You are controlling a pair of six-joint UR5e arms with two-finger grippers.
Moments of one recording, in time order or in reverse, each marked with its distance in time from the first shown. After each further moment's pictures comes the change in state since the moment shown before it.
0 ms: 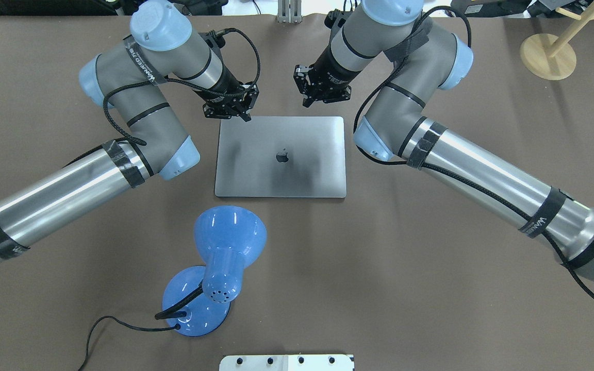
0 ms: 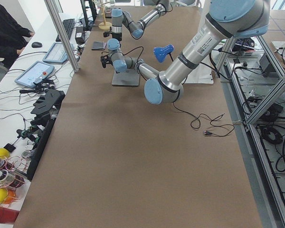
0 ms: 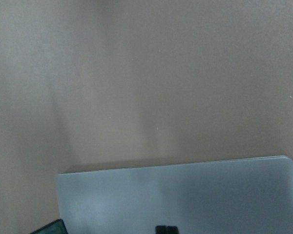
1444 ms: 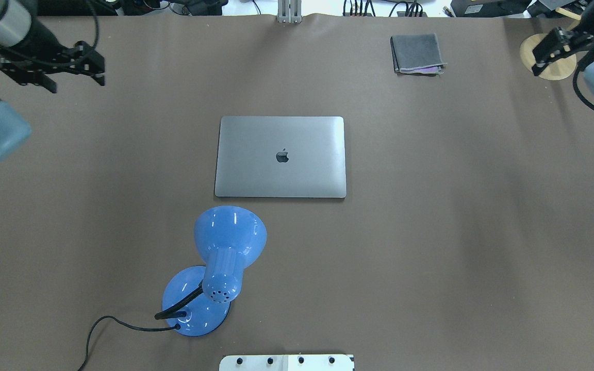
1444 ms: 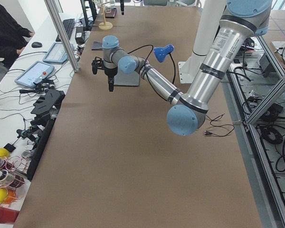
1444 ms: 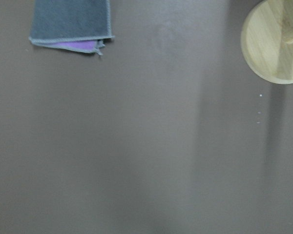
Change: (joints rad) left arm -0.331 0.459 -0.607 0.582 -0.001 0.654; right arm 0.473 -0.500 0.511 -0.823 0.011 -1.146
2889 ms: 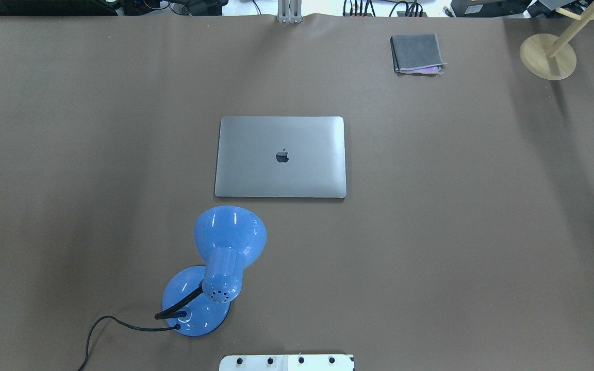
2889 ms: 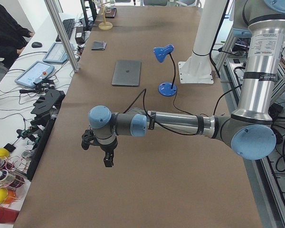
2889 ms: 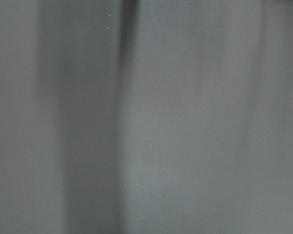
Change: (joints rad) left arm -0.432 0.290 0.277 0.002 -0.152 0.795; right arm 0.235 -0.243 -0.096 0.006 0.084 -0.351
